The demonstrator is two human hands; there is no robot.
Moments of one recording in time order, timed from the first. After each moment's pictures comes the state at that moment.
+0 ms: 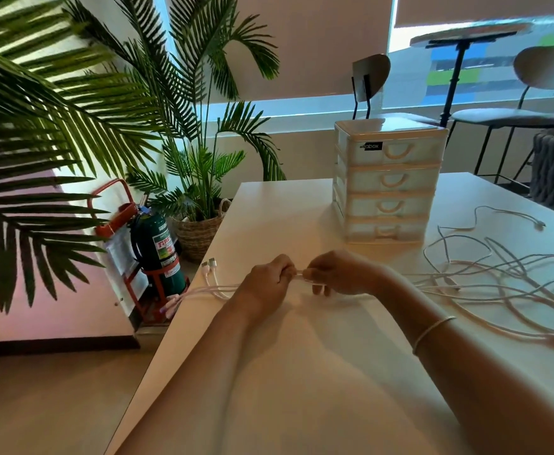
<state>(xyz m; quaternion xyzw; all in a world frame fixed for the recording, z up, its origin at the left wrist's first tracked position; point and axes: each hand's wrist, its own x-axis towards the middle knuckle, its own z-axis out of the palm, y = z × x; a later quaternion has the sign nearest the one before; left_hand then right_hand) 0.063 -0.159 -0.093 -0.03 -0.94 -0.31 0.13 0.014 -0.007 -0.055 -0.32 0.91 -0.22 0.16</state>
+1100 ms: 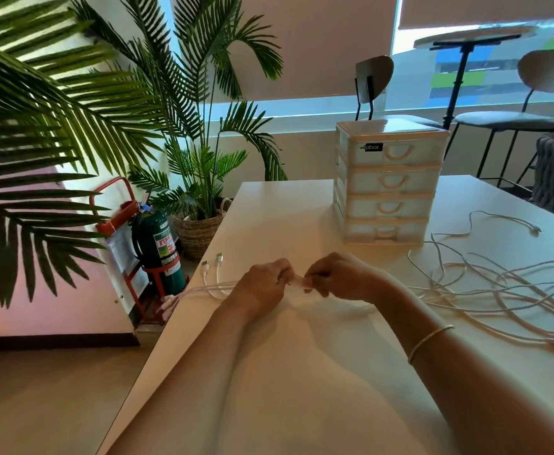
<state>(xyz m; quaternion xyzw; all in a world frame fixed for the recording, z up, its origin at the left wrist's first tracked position) 0.062 -0.159 -0.093 -0.01 -0.95 -0.28 0.11 0.012 -0.001 -0.064 -0.33 0.90 -0.27 0.10</state>
